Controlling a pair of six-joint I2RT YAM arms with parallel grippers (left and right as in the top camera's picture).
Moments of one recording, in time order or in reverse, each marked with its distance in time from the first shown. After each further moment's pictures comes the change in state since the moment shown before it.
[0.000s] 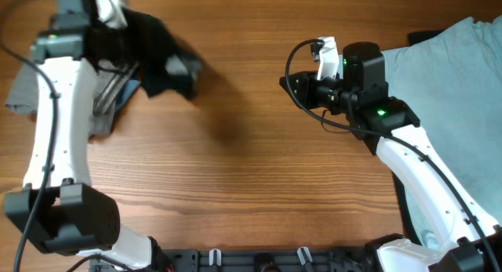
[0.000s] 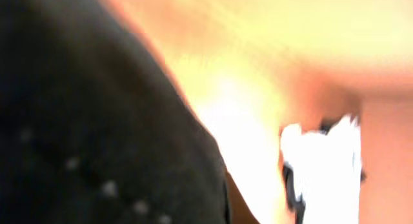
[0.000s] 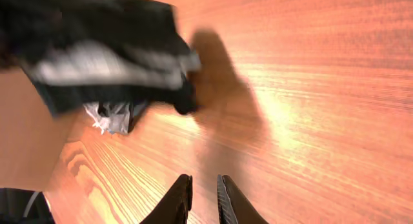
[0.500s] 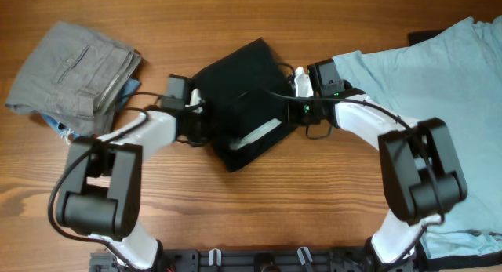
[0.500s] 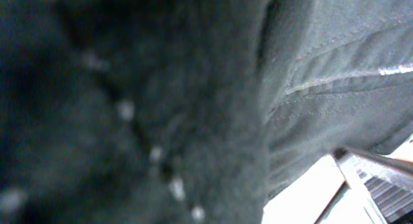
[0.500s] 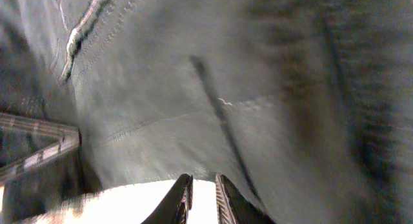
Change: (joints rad) left arm -0.311 0.090 -0.801 0.544 0.018 -0.378; right arm 0.000 0.500 0.006 -0.011 0.008 -0.097
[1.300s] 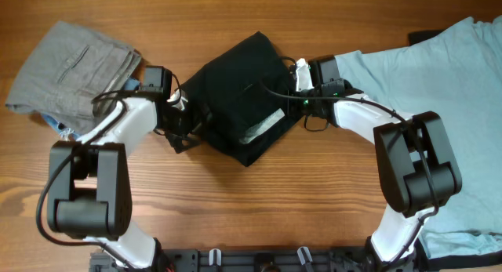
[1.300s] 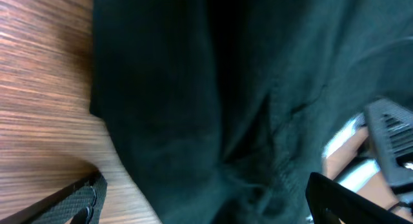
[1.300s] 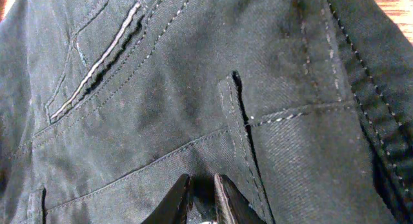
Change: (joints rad) left arm 0.114 -0.020 0.090 -0.257 0.064 0.103; right arm -0.010 0.064 0.005 0.204 0.078 -0.010
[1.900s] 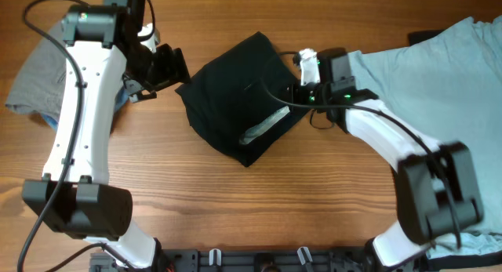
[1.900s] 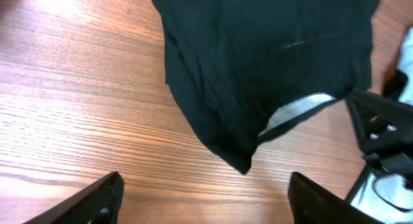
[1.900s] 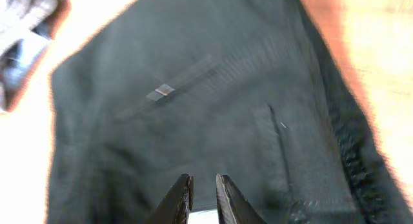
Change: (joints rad) left arm -0.004 0.005 0.891 -0.941 -0.370 0.274; right arm 0.005 -0.158 -0.027 -0.029 0.034 -0.080
